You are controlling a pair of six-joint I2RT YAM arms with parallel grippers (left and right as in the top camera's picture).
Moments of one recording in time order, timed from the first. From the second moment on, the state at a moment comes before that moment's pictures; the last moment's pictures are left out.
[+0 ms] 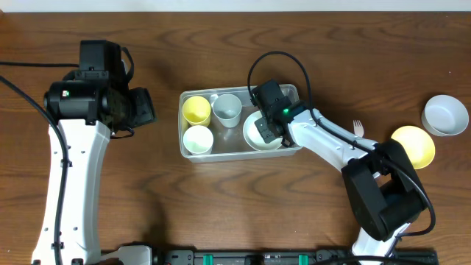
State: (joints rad) left arm 0.00 1.44 1.51 -1.29 0.00 -0.31; right arm 0.56 1.91 1.20 -0.51 0.17 0.05
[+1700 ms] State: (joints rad) left arm 0.00 1.44 1.51 -1.30 0.00 -0.31; right arm 0.23 1.26 1.34 -0.85 0.24 0.29
